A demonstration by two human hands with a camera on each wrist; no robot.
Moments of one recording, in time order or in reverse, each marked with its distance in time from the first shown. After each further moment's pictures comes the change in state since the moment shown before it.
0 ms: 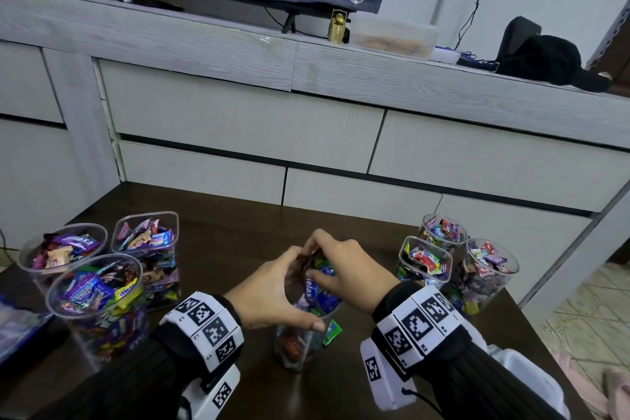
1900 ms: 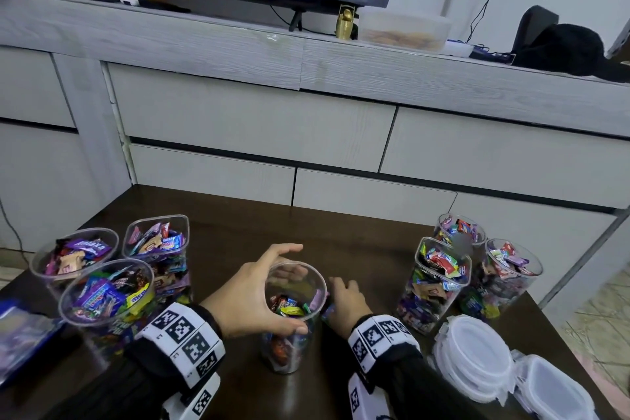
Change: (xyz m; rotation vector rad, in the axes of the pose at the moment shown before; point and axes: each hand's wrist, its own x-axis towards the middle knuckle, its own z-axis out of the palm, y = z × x) left_hand -0.019 -0.025 -0.027 0.196 0.142 0.047; right_hand 0.025 0.069 0.104 -0.030 -0.117 0.574
